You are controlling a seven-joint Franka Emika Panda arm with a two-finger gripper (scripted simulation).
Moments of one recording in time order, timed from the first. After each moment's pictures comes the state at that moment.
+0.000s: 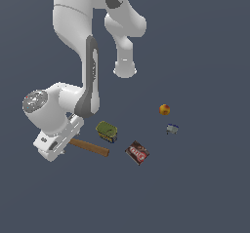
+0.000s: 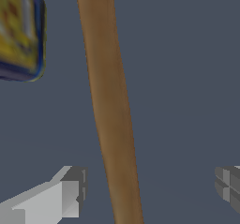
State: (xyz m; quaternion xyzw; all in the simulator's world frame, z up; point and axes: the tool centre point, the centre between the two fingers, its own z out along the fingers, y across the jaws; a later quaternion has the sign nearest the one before) arm 0.069 -0.246 0.063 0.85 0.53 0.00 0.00
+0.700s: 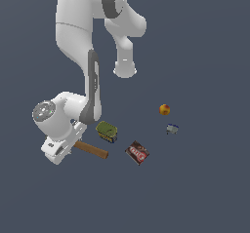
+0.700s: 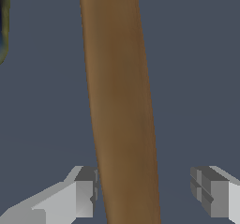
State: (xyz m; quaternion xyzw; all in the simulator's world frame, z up) arm 0.068 -0.245 0.017 0.85 0.53 0.00 0.00
